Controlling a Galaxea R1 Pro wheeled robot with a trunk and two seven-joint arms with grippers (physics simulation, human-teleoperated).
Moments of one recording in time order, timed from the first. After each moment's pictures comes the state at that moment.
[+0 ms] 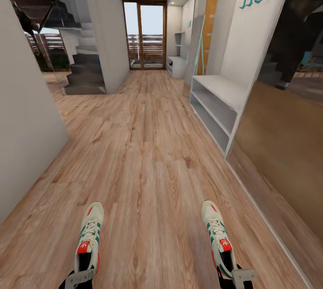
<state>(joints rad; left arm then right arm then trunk) -0.04 -0.02 0.26 -0.77 0.02 -0.37 -0.15 -0.23 -0.01 -0.24 -0.36 0.33 -0.60 -0.04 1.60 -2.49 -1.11</state>
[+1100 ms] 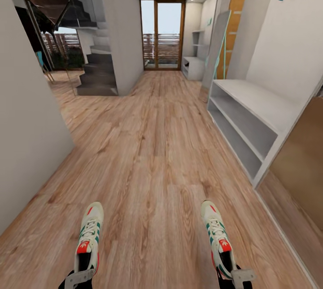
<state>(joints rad) -0.04 -0.02 0.26 -0.77 0.02 -0.37 -0.15 -0.23 0.00 -0.24 -0.36 0.33 -0.60 -0.04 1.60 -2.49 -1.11</state>
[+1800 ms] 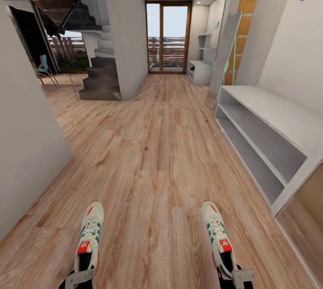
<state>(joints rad) -0.04 -0.02 0.26 -0.77 0.02 -0.37 -0.15 -0.23 -0.01 -0.24 -0.36 0.33 -0.60 -0.04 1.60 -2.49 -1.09</state>
